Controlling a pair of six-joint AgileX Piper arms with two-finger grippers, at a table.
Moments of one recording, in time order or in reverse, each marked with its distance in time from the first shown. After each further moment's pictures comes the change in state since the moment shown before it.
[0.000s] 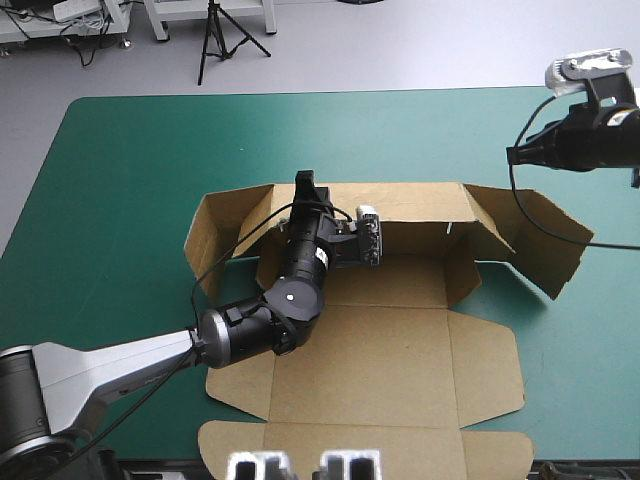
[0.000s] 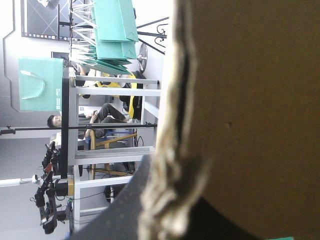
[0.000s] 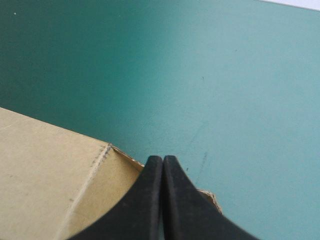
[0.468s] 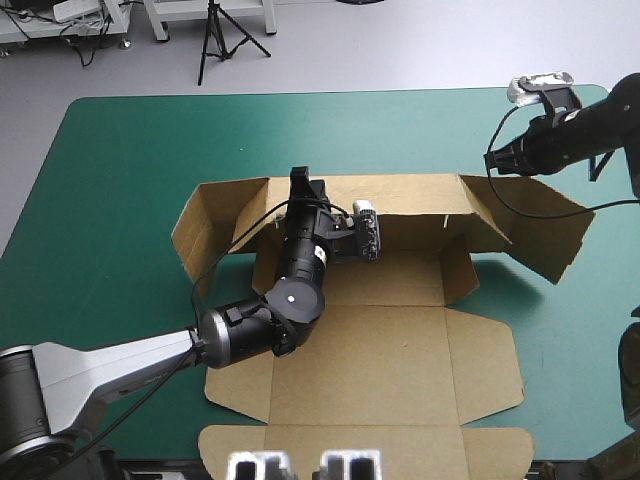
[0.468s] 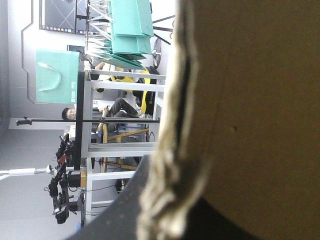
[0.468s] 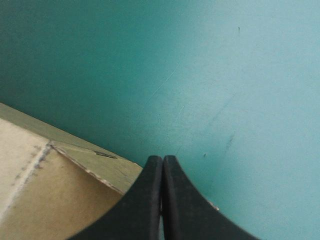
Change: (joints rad) left arm 0.000 0.000 0.000 0.057 0.042 -0.050; right arm 0.002 0.250 -0.033 0.050 0.063 -0.075
